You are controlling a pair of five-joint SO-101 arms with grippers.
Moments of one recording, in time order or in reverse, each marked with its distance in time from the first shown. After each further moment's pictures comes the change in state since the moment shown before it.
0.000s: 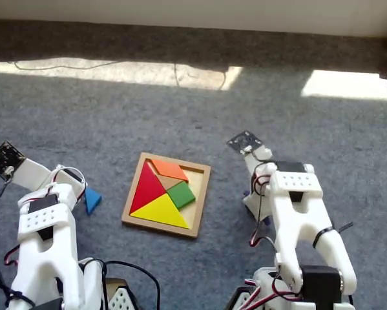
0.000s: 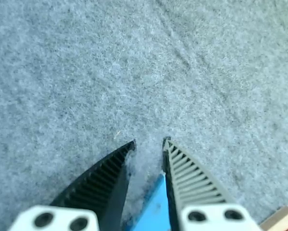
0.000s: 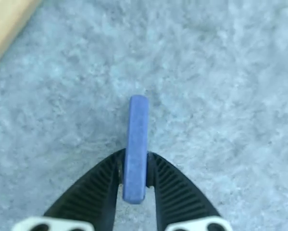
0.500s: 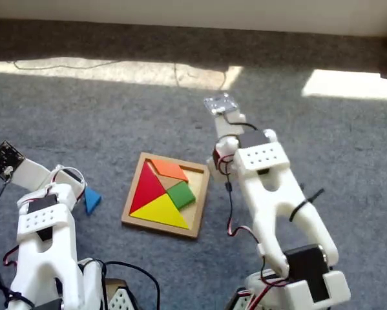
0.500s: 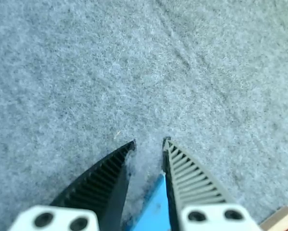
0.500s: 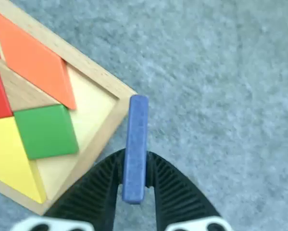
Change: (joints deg) left arm 0.0 0.0 0.0 0.0 0.0; right arm -17.6 13.1 -24.2 3.5 -26.7
